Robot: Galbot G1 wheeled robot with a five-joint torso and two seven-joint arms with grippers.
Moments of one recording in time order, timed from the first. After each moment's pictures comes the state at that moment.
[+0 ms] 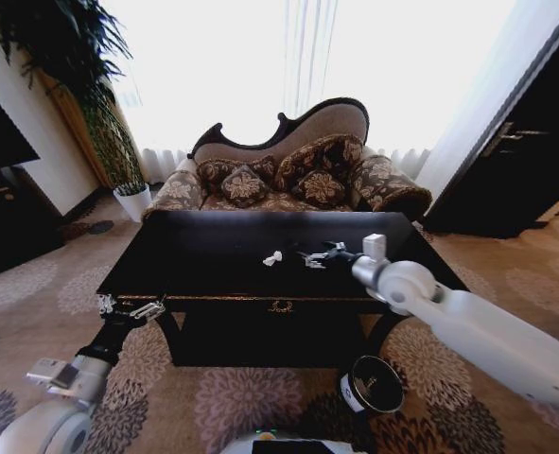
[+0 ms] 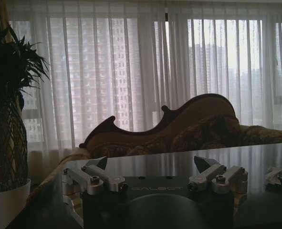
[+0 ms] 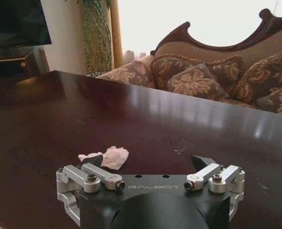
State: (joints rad) left arm 1.87 -1.07 -0.95 -2.35 -0.59 -0.04 0.06; right arm -0.40 0.55 -0.33 2.01 1.25 -0.44 0.26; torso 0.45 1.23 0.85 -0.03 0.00
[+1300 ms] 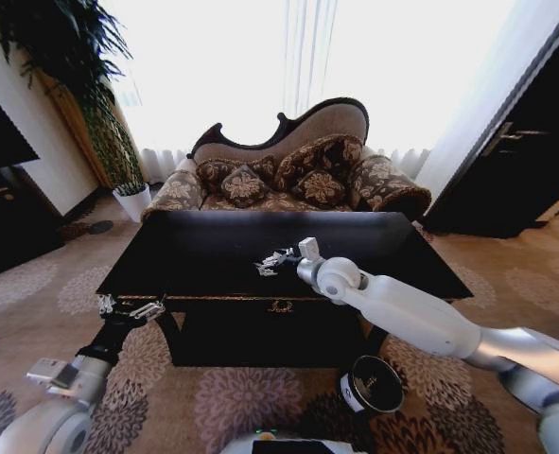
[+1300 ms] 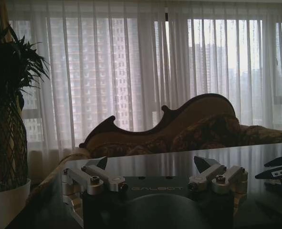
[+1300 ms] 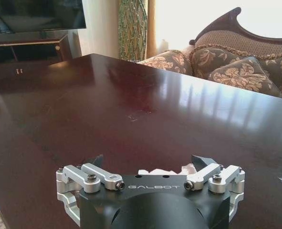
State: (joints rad) left arm 1.87 -1.07 -0.95 -2.35 -0.59 -0.04 0.06; right arm -0.19 0.84 -0.61 1.82 1.17 -0.47 0.28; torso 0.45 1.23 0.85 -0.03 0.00
